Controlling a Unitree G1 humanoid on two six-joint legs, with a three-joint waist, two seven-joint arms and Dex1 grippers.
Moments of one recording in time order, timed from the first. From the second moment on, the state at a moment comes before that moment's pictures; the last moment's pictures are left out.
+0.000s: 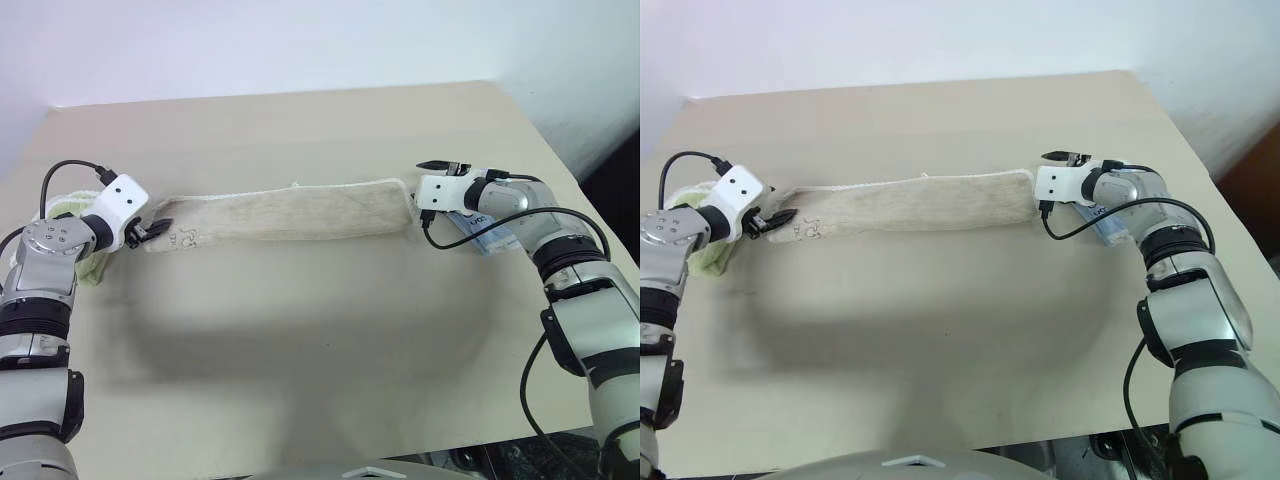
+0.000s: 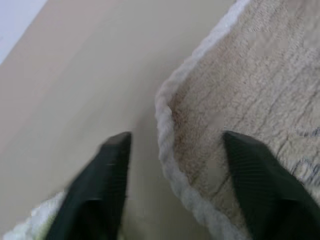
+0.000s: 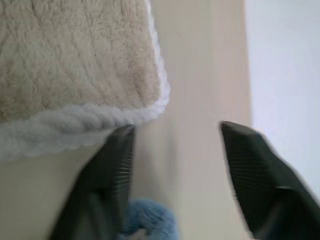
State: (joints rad) left arm -0.62 0.86 0.03 0.72 0.03 -0.07 -0.76; right arm -1.05 -0.71 0.37 1.06 -0.49 -0.59 0.45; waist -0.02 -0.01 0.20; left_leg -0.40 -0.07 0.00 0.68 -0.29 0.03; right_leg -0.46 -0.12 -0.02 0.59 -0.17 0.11
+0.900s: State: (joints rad) left arm -0.38 0.75 0.14 0.09 -0.32 0.17 -0.96; right arm -0.70 -0.12 -0.80 -0.03 0.69 1.61 0.11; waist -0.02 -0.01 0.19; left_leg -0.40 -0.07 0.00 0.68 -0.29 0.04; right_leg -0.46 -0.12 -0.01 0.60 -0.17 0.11
